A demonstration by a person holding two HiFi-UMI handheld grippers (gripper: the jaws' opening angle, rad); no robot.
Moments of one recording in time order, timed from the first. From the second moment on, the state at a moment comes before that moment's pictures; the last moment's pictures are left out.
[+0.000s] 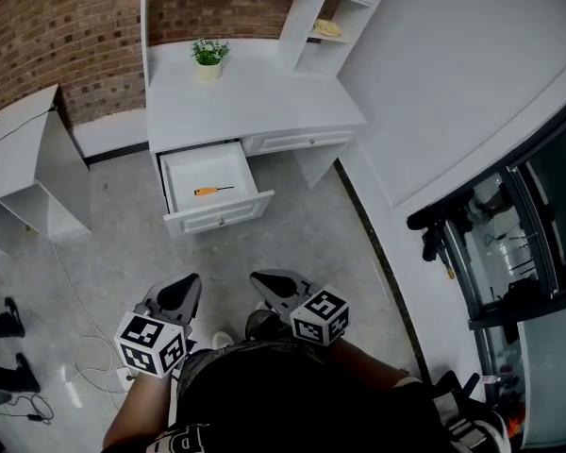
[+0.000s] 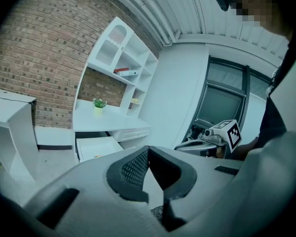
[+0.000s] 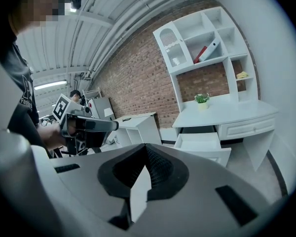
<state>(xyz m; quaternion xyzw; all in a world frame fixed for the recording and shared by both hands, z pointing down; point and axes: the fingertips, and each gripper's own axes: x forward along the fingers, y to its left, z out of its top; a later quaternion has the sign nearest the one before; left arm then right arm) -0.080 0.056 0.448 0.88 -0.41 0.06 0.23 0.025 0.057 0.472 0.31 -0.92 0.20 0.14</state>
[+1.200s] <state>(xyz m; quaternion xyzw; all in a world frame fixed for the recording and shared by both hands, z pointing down) -0.087 -0.059 0.465 0.86 -0.45 0.07 0.24 0.018 -0.074 0.489 0.27 -0.93 0.21 0.13</state>
